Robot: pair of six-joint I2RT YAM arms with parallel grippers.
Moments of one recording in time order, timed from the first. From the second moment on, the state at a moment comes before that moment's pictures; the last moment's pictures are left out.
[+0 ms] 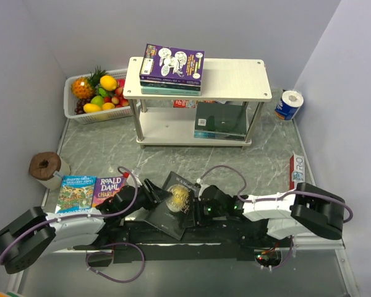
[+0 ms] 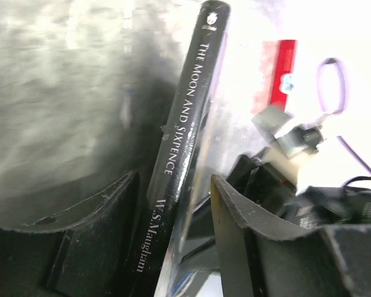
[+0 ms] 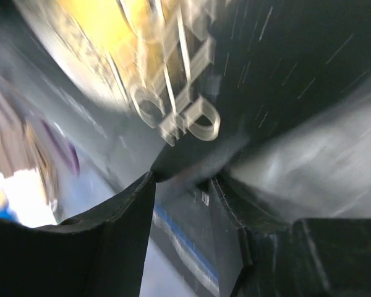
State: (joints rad) left arm -0.88 0.98 0.01 0.58 -0.03 -1.31; right arm 1.13 1.30 0.30 0.25 -0.23 1.05
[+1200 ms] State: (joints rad) left arm -0.89 0.91 0.47 -0.04 -0.10 -1.03; right arm 1.13 0.89 0.28 -0.20 0.11 1.10
